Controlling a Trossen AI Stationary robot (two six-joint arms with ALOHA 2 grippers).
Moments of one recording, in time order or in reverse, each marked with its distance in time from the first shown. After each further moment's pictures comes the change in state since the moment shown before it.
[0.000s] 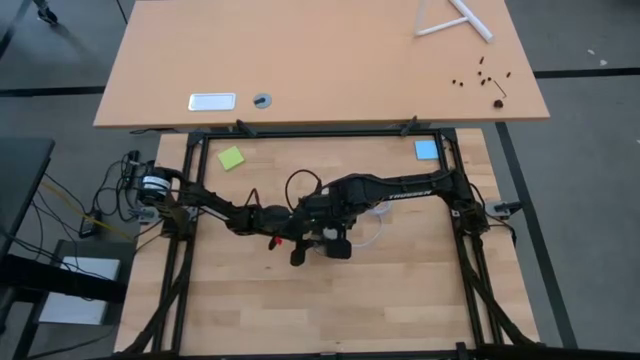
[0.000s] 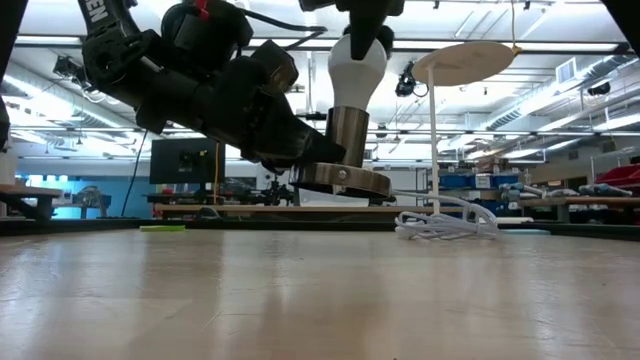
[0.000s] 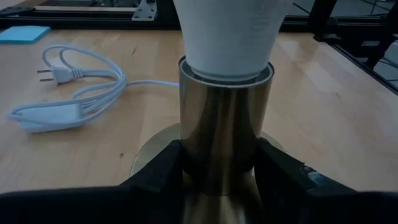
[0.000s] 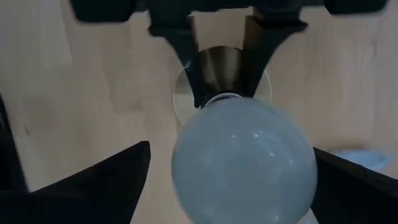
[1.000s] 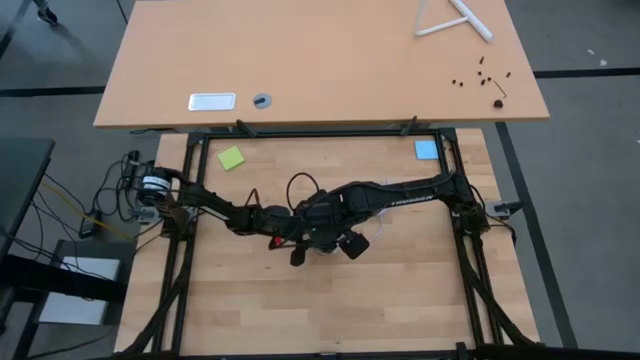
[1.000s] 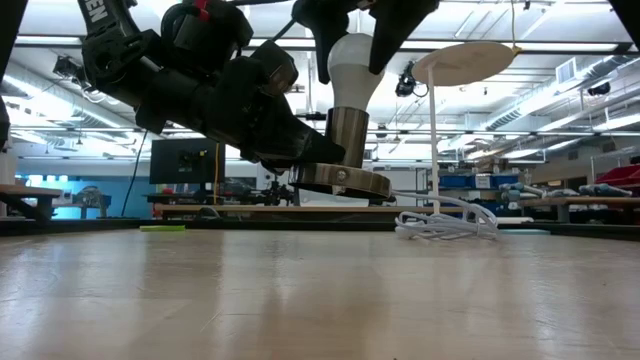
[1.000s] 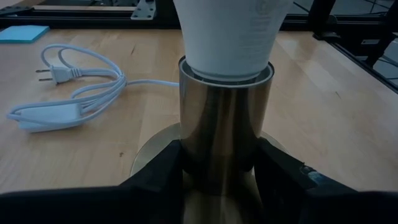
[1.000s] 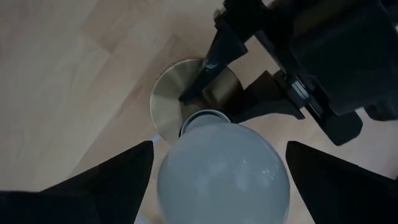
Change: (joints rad) left arm 0.000 0.000 0.000 -0.004 0.002 0.002; right arm 0.045 0.000 0.000 0.041 0.131 -0.757
